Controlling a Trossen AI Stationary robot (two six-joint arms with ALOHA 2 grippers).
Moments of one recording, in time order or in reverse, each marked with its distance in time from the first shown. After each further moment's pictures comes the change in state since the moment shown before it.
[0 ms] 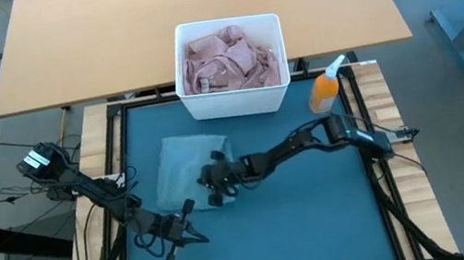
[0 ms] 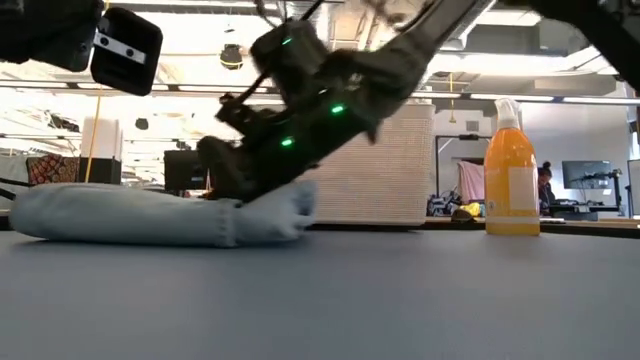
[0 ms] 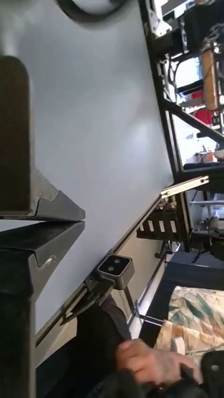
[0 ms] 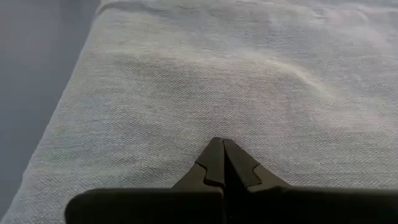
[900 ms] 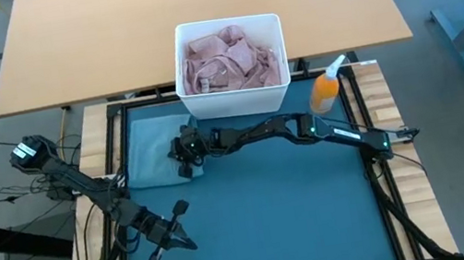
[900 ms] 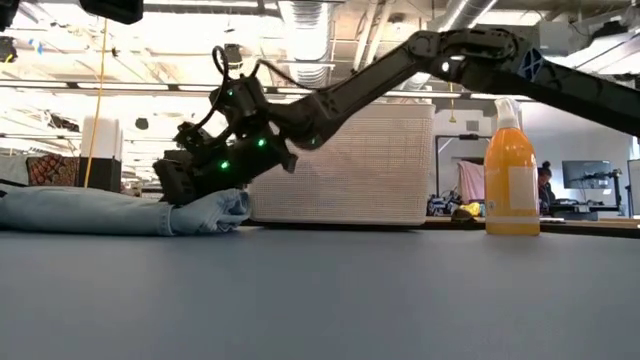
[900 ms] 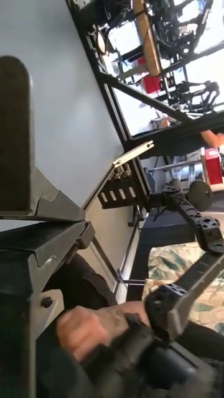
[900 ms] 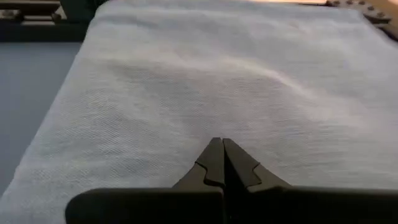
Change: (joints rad) left arm 0.002 -0.227 0.000 -0.096 0.166 0.146; right arm -0.201 0.342 0.667 -0.180 -0.202 -0.173
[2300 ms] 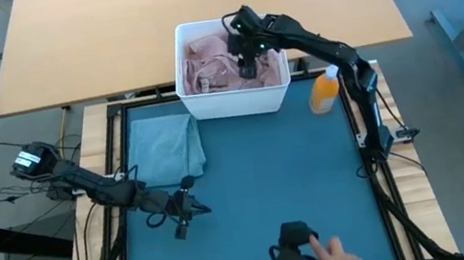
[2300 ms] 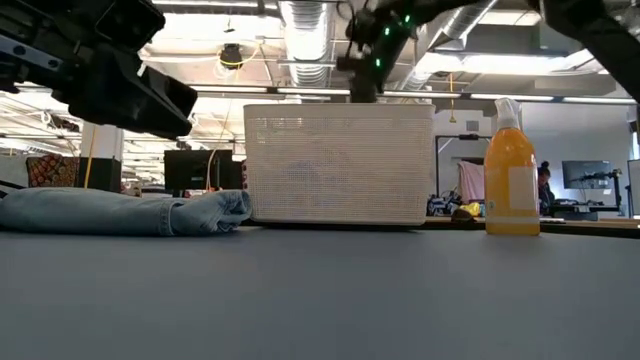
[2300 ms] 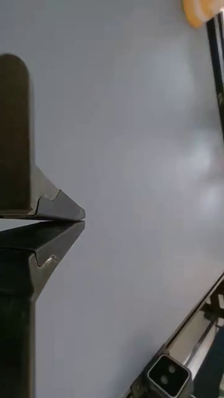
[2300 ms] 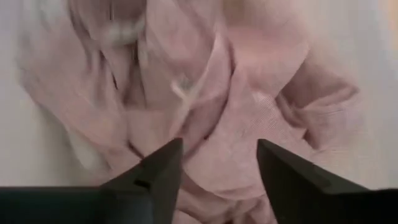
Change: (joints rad) left arm 0.250 0.117 -0.001 -0.250 -0.118 -0.171; right arm -0.500 -0.633 0.002 -1.073 0.081 -0.446
